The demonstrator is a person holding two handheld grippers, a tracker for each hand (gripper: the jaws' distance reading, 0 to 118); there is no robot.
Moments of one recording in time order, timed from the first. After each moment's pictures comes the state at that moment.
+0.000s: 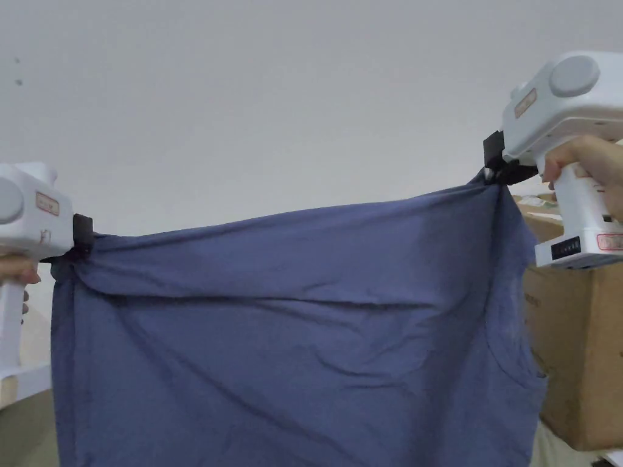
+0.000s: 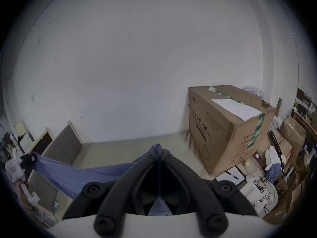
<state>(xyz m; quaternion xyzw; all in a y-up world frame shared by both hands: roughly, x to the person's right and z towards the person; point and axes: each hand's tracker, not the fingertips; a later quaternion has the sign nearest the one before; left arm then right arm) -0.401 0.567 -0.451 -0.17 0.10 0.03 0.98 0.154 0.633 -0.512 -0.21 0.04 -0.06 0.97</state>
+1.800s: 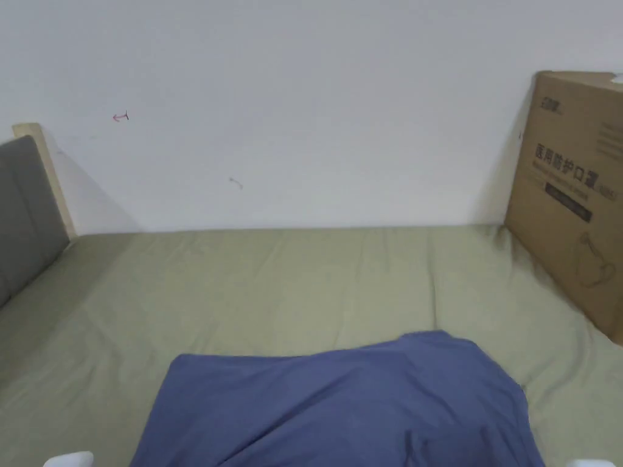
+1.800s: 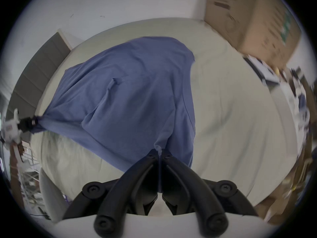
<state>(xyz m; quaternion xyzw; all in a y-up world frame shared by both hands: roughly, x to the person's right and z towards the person) -0.430 0.132 -0.280 -0.46 0.09 0.12 0.87 0.153 0.130 -0.345 -0.54 0.08 -0.02 0.84</state>
